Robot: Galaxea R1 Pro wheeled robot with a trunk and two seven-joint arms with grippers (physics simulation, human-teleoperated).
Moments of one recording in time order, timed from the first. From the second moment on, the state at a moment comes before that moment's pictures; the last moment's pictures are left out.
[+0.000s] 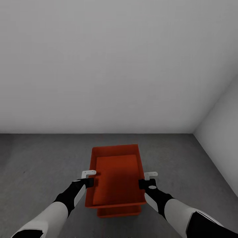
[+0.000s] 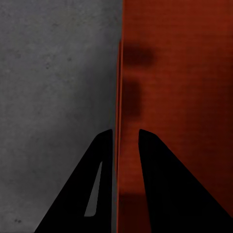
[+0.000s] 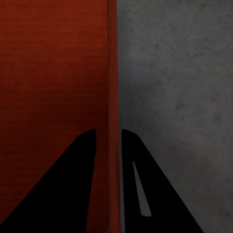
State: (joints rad) left arm -0.71 -0.06 -0.01 -0.41 0.10 0.27 0.10; right arm -0.80 0.08 0.92 -0.17 -0.80 -0.06 -0.27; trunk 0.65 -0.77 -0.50
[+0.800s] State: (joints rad) left arm -0.71 -0.06 -0.01 -0.41 0.10 0.27 0.10; right arm -0.80 0.08 0.92 -0.17 -0.80 -0.06 -0.27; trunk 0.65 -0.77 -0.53
